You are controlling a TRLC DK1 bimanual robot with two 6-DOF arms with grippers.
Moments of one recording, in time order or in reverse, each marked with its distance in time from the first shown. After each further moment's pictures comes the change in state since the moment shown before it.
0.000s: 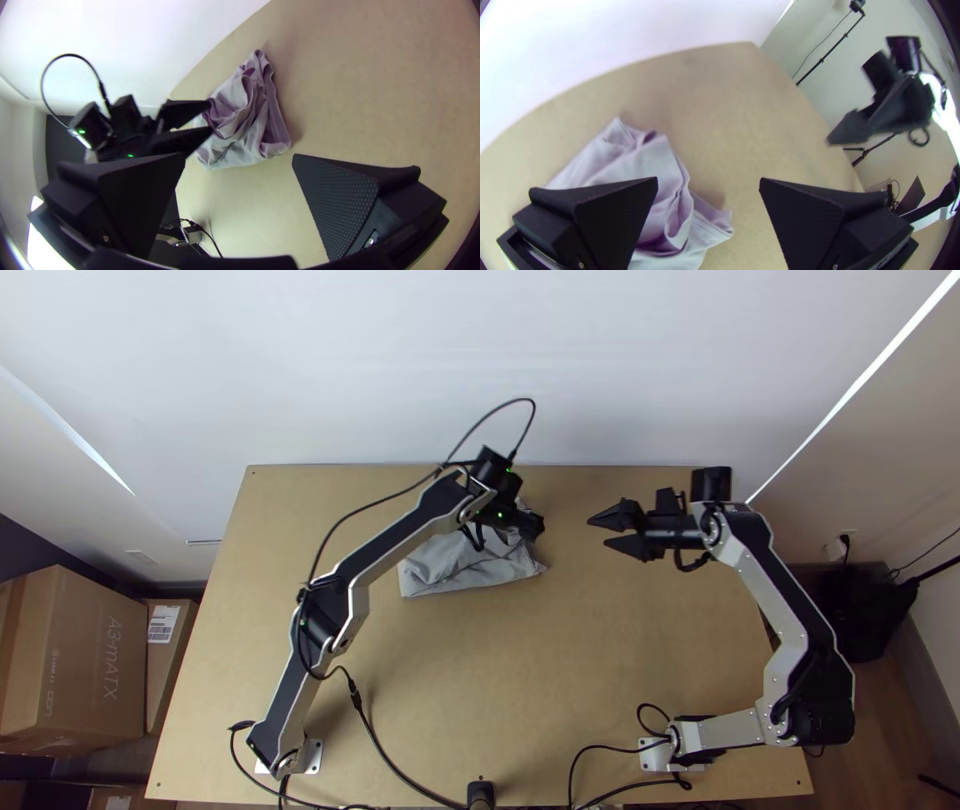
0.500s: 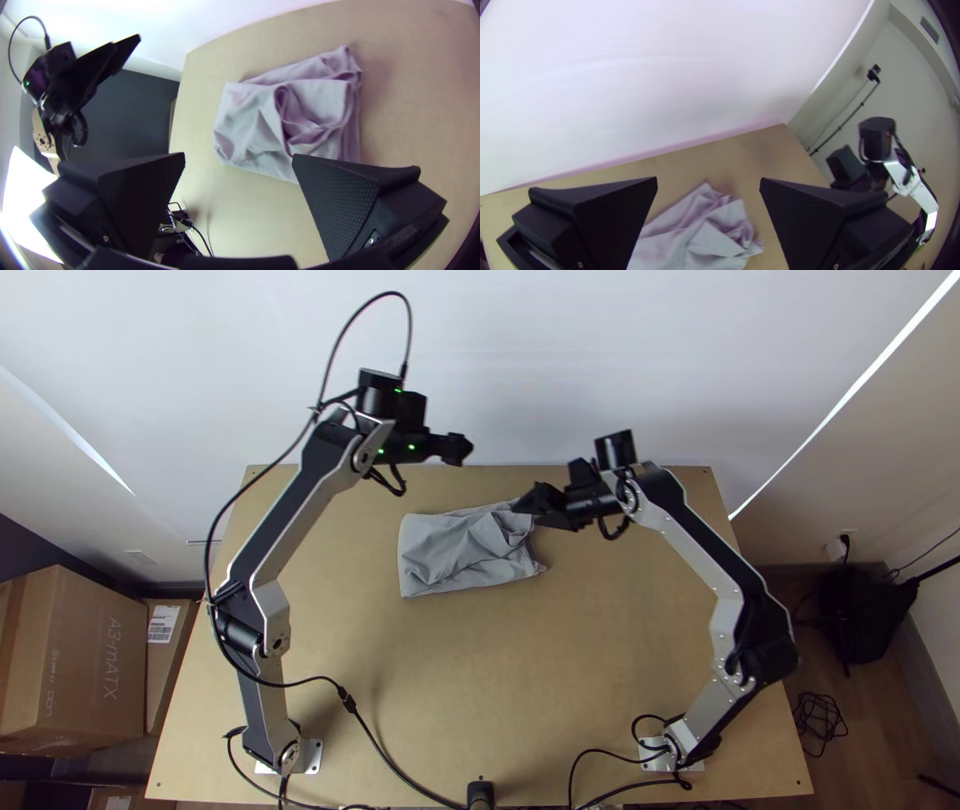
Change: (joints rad) left arm 0.264 -0.257 -0.010 -0.062 -0.014 0.000; right arm 0.328 0.275 0.396 -0.014 0.085 0.006
